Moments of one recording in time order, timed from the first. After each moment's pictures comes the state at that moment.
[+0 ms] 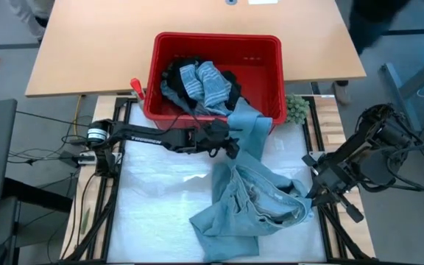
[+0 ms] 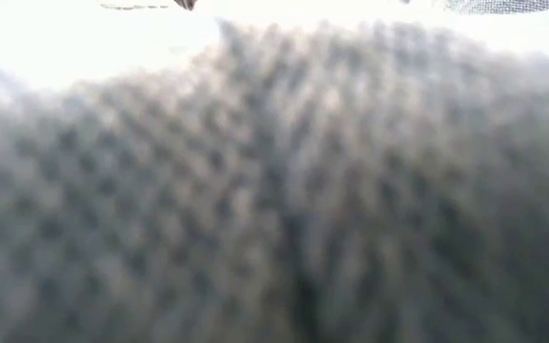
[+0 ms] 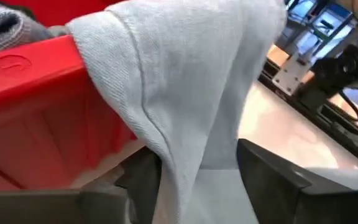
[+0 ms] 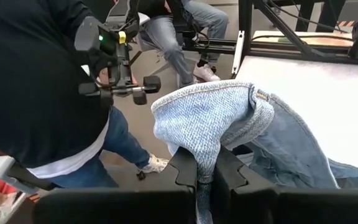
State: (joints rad) left arm 0.07 1.85 1.38 -0.03 -0.39 -0.59; right arm 0.84 1.20 1.75 -1.01 0.20 0.39
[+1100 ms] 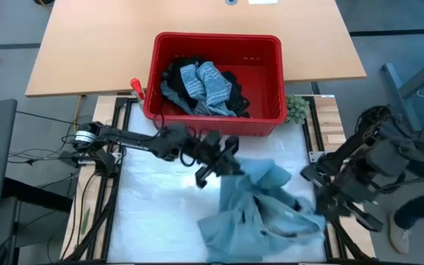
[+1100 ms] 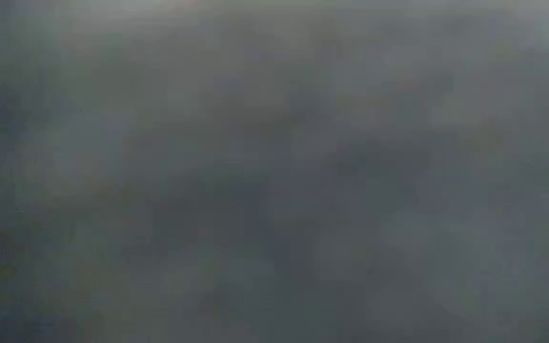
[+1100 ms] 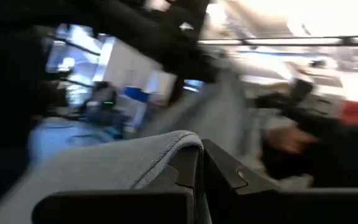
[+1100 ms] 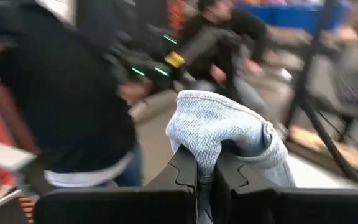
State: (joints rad) left arm -0.06 1.73 1.38 0.78 0.46 -0.51; right arm 0.84 1.23 1.75 -0.64 -0.01 0.01
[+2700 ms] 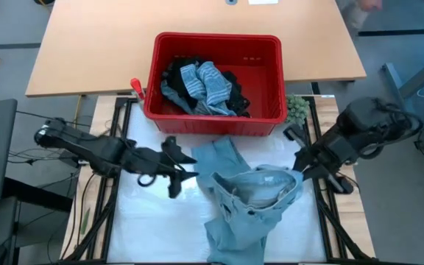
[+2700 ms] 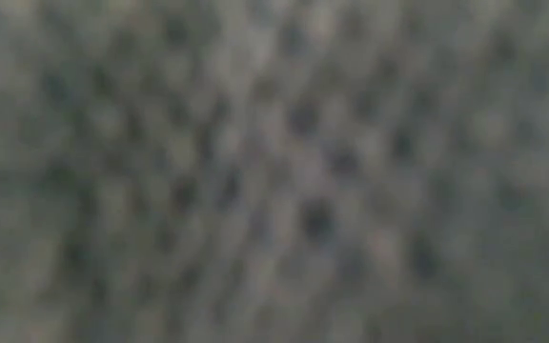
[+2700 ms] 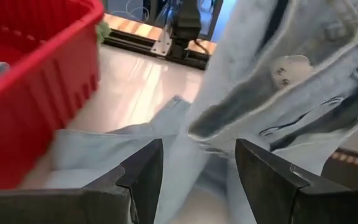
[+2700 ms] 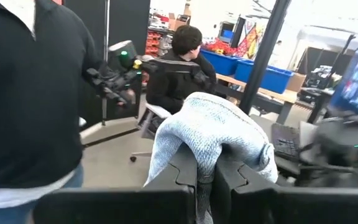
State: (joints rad) left arm -0.34 1.31 1.32 -0.46 -0.39 -0.43; right arm 0.41 1.19 1.78 -0.56 -0.29 -0.24
